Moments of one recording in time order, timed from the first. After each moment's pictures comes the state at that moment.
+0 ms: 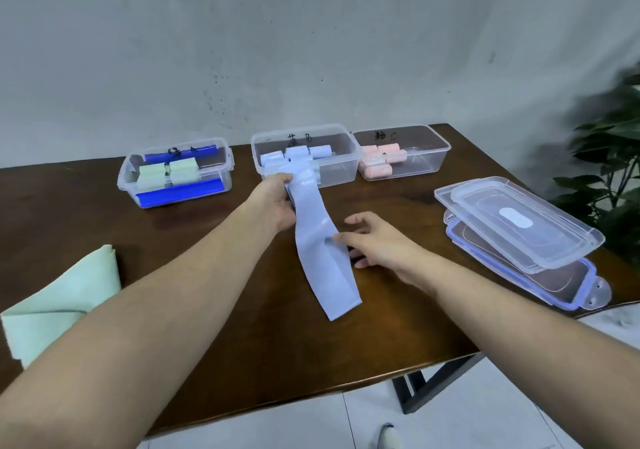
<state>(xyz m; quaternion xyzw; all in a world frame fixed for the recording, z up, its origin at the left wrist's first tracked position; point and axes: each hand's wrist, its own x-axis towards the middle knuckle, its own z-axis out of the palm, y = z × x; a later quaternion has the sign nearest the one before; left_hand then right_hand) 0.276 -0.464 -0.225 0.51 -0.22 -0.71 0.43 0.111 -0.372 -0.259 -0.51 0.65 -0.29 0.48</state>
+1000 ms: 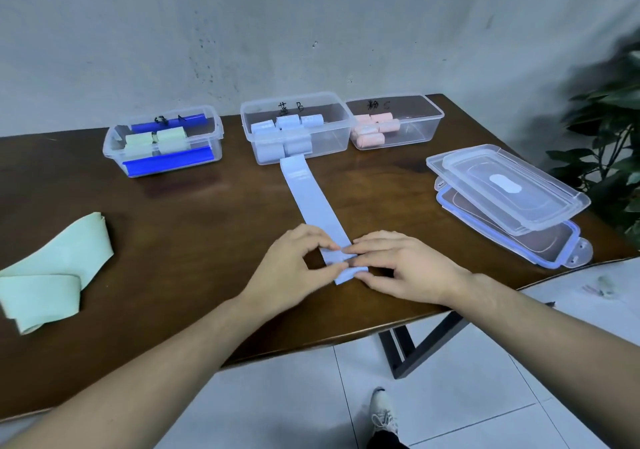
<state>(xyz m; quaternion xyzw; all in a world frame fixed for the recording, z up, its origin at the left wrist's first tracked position) 0.297 -0.329 -0.312 0.42 -0.81 -0.29 0.28 0.061 -0.299 -0.314 -0.86 0.45 -0.20 0.12</state>
